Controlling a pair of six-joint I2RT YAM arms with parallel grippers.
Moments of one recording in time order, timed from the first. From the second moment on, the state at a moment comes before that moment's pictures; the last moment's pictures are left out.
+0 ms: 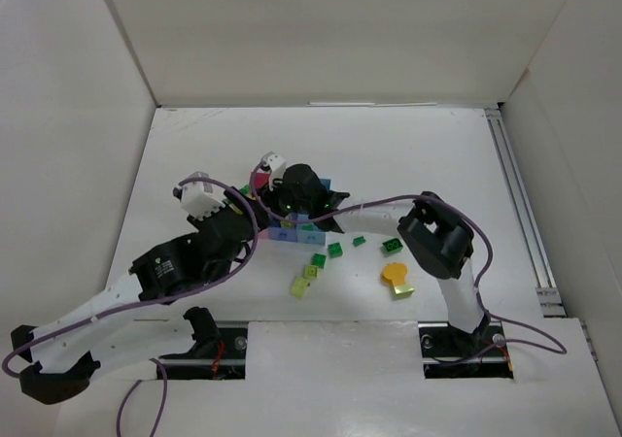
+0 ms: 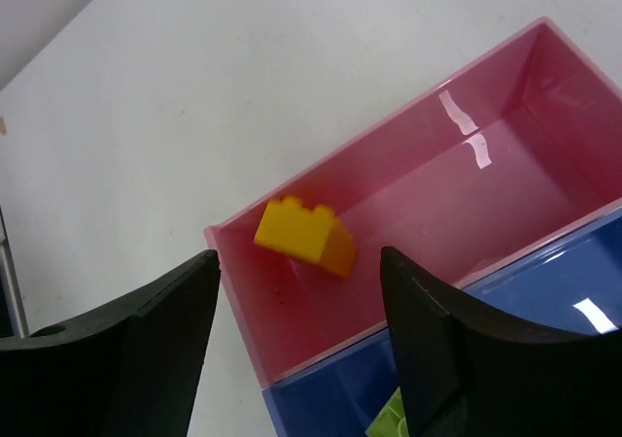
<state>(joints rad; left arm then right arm) -1.04 0.75 0.98 -0.84 -0.90 -1.16 0.92 2.08 1.41 0.28 -0.22 0.29</state>
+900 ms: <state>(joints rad) -1.10 0.97 0.90 -0.46 -0.26 -0.27 0.36 0.91 0.78 0.02 -0.72 0.38</state>
